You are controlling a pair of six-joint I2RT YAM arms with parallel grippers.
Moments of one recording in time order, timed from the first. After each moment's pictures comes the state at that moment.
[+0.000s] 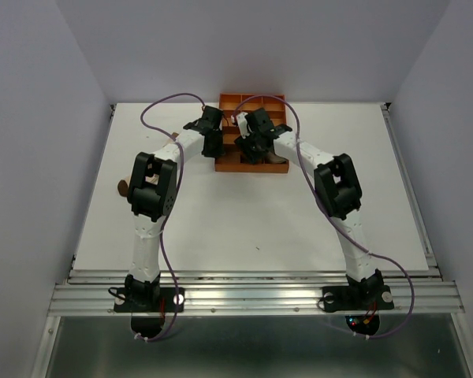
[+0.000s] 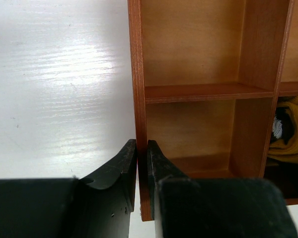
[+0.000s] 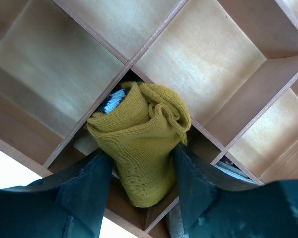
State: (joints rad) left arm -0.38 2.20 1.75 -0.51 -0.08 -0.33; right arm 0.54 2.34 2.00 -0.57 0.03 -0.18
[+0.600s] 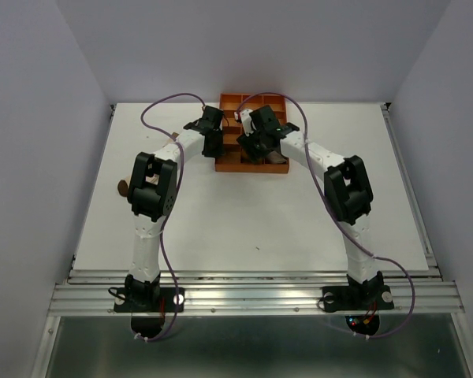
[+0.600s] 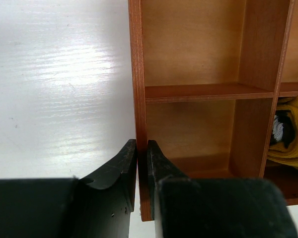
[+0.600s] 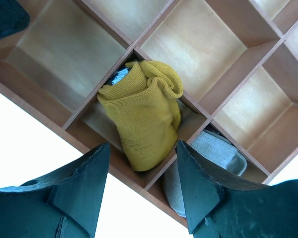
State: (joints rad) left arm -0.38 2.20 1.75 -0.51 -0.07 -0.34; right arm 0.54 2.22 1.89 -0.54 0.02 -0.19
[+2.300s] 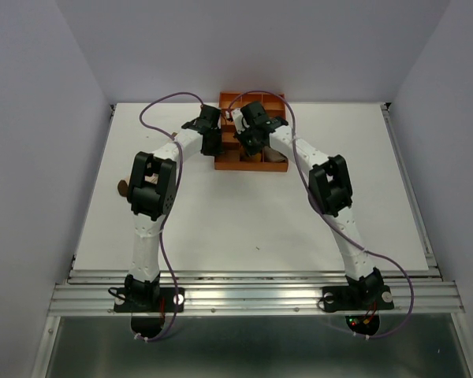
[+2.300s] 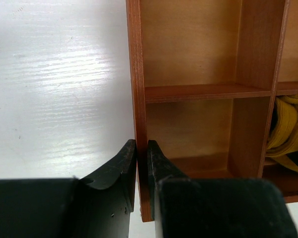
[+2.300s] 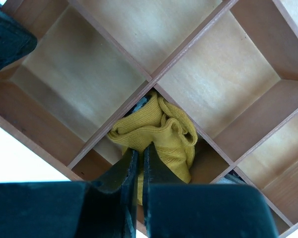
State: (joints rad) left arm -0.37 2.21 1.76 -0.49 -0.05 -0.33; right arm 0.55 2.46 2.25 -0.72 -0.07 -0.20
